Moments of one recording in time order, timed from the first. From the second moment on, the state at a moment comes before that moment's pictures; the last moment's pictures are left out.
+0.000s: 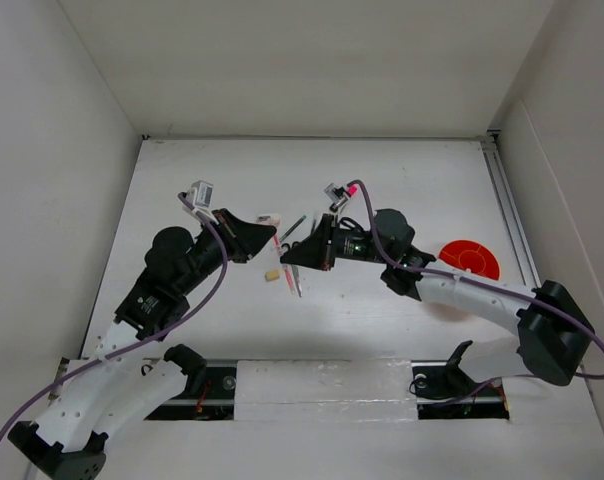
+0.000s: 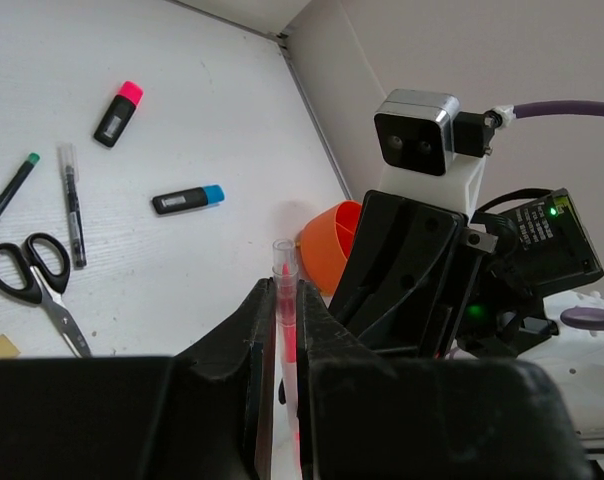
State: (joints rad) left arm -0.58 0.68 0.81 -0.23 0.14 -0.78; right arm 0.83 1.35 0.83 0.62 -0.58 0.91
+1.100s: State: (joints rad) left arm -0.58 0.64 0.82 -0.23 0.19 -0.74; right arm 0.93 1.28 0.82 0.57 -0.39 0.88
